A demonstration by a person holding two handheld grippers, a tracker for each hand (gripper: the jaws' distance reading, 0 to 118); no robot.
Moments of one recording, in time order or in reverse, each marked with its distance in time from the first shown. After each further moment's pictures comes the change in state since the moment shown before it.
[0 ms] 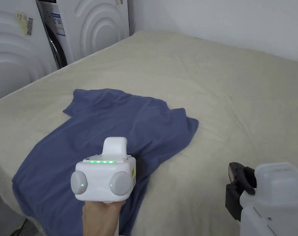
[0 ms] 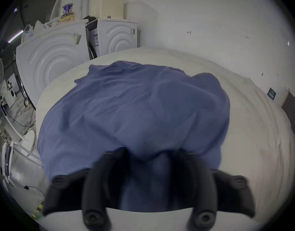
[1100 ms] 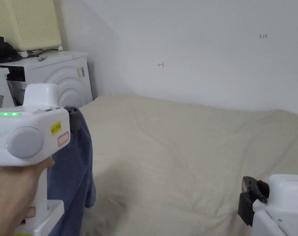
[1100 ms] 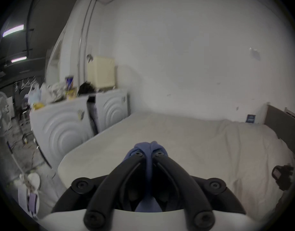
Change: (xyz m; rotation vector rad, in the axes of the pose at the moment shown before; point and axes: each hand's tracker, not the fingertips) left arm 0.034 0.150 0.264 0.525 -0.104 -0.156; right arm 0.109 0.015 0.145 0.193 -0.251 -0.182
